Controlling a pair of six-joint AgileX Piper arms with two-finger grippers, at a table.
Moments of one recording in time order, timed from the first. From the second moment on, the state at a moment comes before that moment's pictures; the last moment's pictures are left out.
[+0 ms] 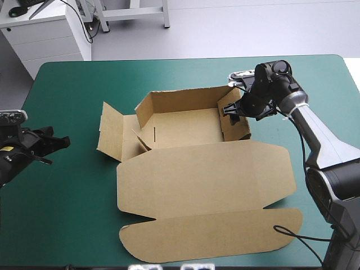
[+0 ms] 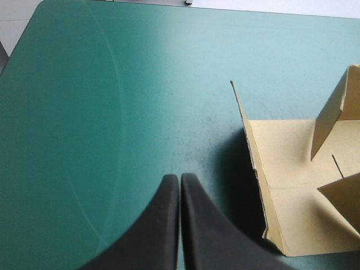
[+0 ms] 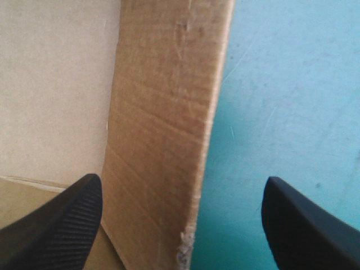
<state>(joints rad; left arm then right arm) 0.39 0.98 -0.86 -0.67 0.61 0.70 0.29 1.90 -1.79 0.07 1.23 0.00</state>
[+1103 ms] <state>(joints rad) 0.39 0.98 -0.86 -0.66 0.60 0.70 0.29 1.92 -1.79 0.04 1.24 -0.08</state>
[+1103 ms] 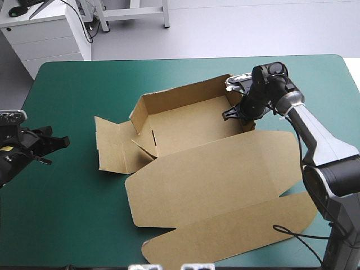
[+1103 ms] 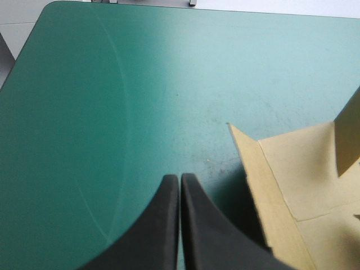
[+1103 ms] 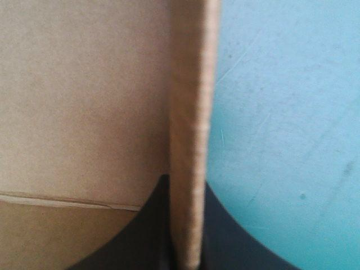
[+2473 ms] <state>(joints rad) 0.14 1.39 -0.86 -0.90 0.55 0.77 0.20 1.62 -1.80 0.28 1.25 -0.27</state>
